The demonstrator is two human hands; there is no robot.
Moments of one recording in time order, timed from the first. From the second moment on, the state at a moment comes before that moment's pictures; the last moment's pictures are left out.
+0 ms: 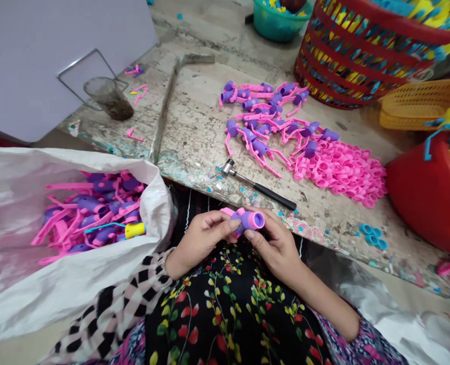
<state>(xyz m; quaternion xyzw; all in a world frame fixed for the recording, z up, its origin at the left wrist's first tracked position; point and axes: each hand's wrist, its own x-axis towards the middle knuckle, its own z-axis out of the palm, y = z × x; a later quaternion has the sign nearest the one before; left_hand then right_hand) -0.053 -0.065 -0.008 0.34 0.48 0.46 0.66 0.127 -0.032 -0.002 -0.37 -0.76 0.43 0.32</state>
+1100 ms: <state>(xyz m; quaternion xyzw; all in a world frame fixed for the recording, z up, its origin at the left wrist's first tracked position) -0.050 -0.060 -0.047 0.55 0.68 0.35 0.33 0.113 0.006 -0.029 -0.43 -0.78 0.36 0.27</state>
